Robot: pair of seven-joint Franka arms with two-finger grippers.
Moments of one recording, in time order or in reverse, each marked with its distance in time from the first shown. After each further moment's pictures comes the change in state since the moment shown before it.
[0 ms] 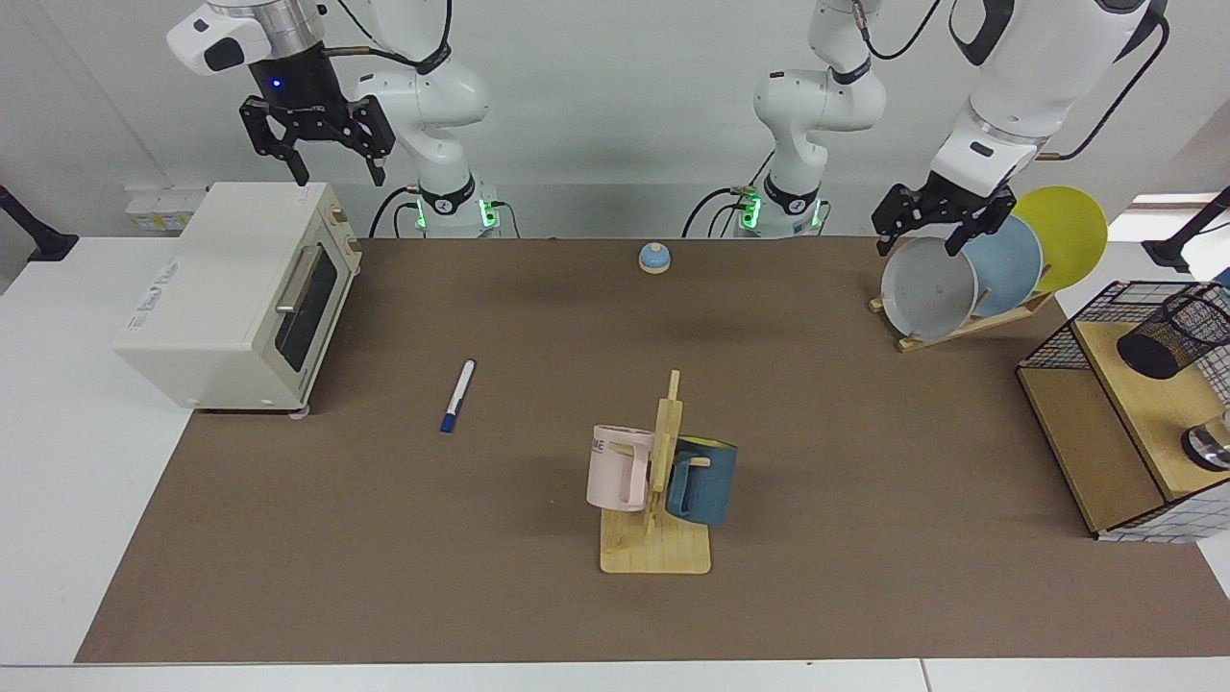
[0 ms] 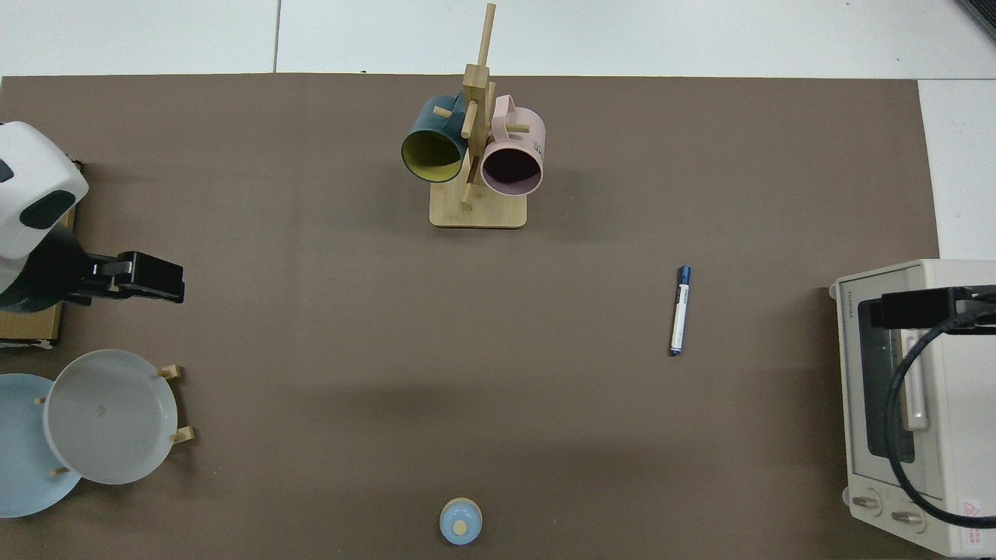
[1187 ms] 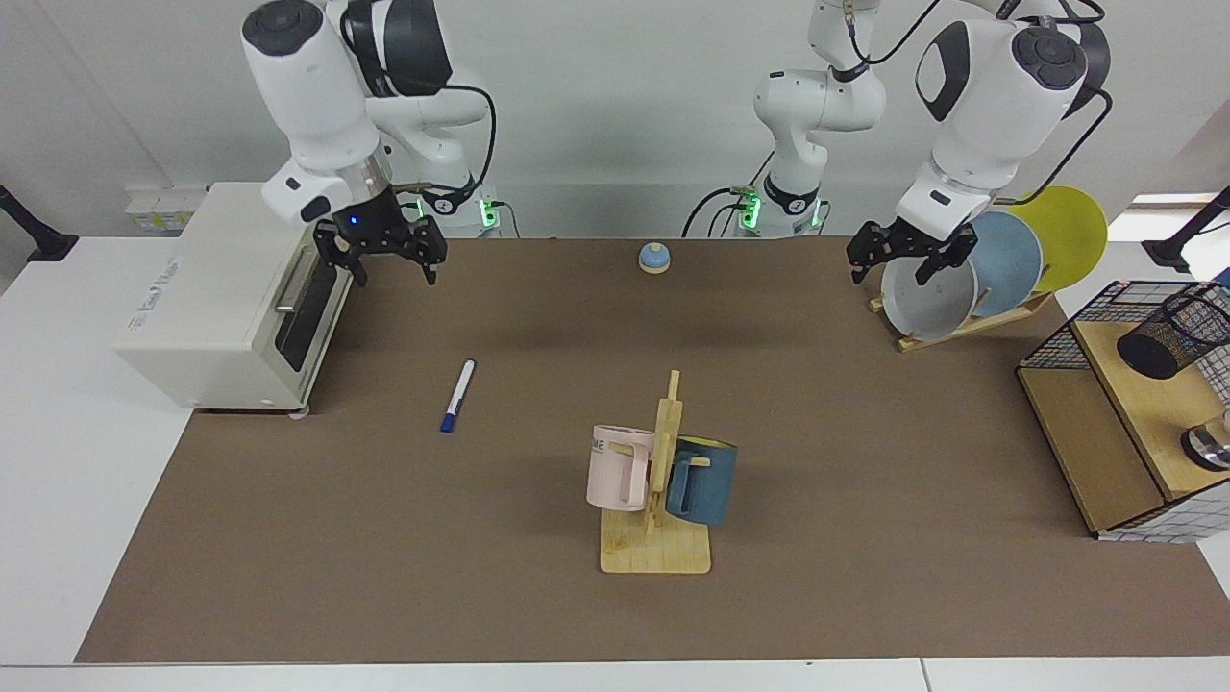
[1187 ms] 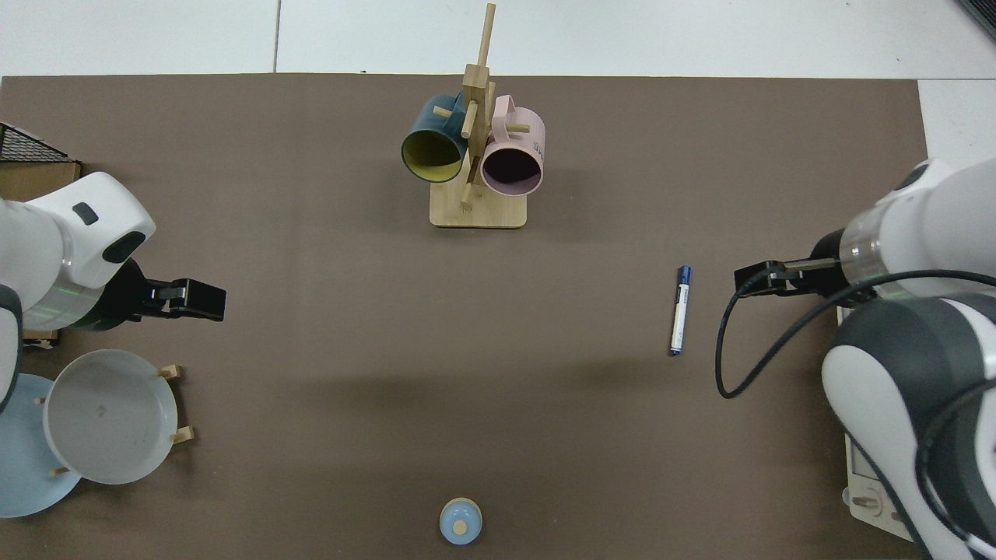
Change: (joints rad) left arm -0.006 -0.042 -0.006 -0.218 -0.006 0.160 0.016; right arm 0.024 0.127 0.036 -0.265 0.001 0.335 -0.001
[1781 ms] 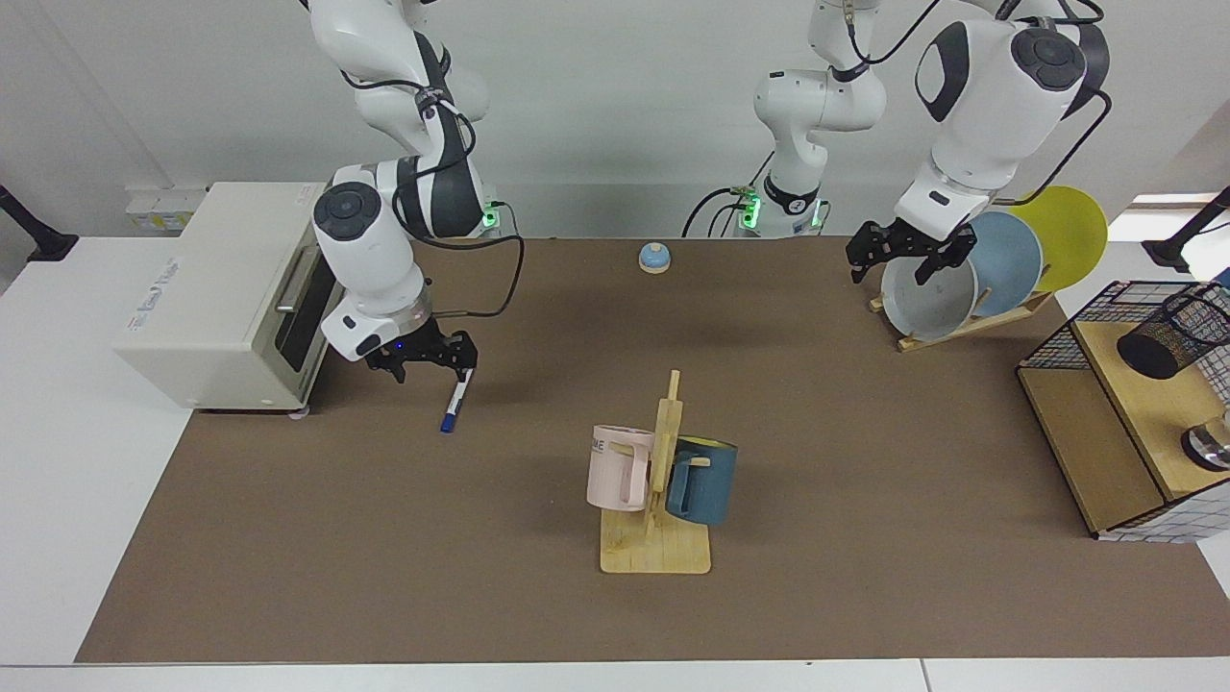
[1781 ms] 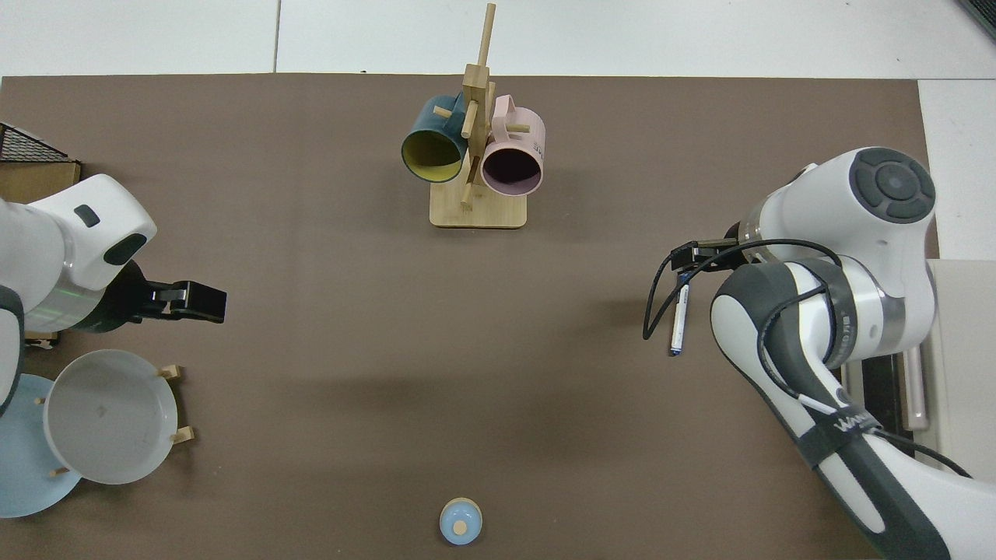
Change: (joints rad) left arm 0.000 -0.002 0.000 -0.006 0.000 0.000 0.004; right arm 0.019 0.233 0.001 -0.063 0.000 0.290 0.061
